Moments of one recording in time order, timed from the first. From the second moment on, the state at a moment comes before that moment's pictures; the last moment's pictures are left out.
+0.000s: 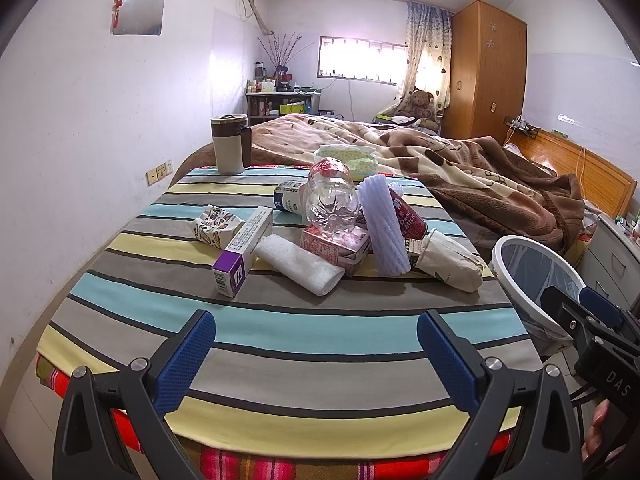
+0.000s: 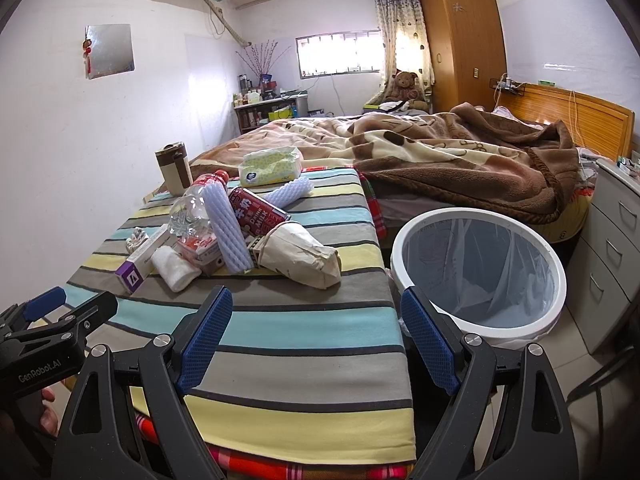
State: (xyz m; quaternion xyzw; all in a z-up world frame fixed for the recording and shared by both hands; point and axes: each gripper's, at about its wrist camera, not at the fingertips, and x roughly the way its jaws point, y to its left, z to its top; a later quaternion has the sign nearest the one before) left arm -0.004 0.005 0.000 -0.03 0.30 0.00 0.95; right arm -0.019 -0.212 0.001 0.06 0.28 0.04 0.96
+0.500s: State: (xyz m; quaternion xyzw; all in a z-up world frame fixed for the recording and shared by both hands) left arm 0.022 0.022 -0.011 -0.05 0.33 -0.01 0.94; right arm 0.011 -0.218 -0.009 0.04 0.29 0.04 0.95
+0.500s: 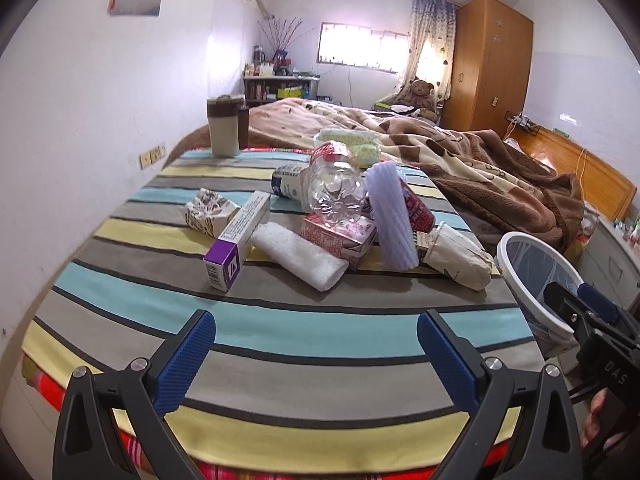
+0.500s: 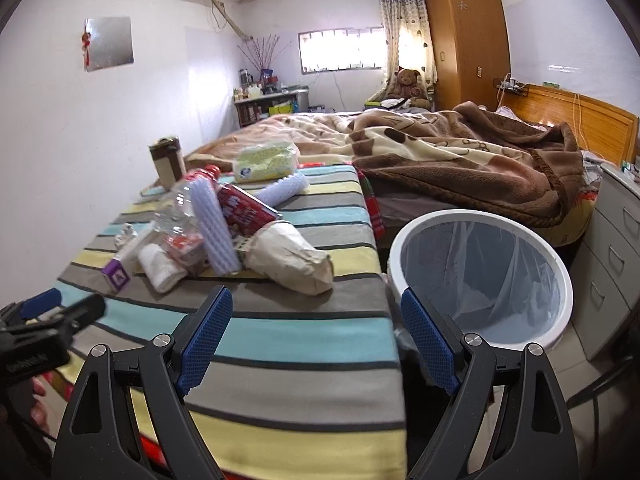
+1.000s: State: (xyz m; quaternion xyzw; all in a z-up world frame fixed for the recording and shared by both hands) left arm 0.103 0.055 -0.040 -0.13 0.41 0.00 0.91; right arm 0.074 -0.211 -0.027 -0.02 0.34 0.11 0.93
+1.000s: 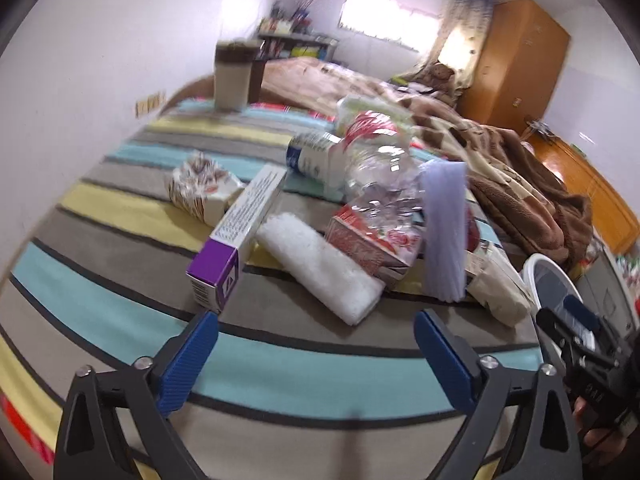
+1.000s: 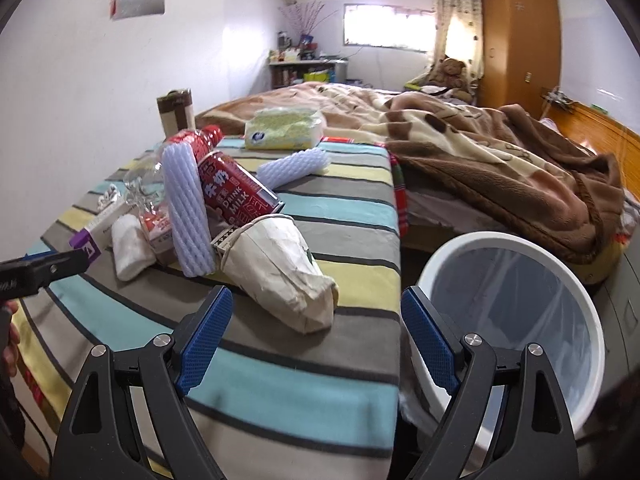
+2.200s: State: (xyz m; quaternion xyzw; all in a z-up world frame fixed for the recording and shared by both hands) left arm 0.163 0.064 -0.065 -0.19 0.45 -0.01 0.87; right arm 0.094 -0.197 -0.037 -0.04 0.39 0.19 0.90
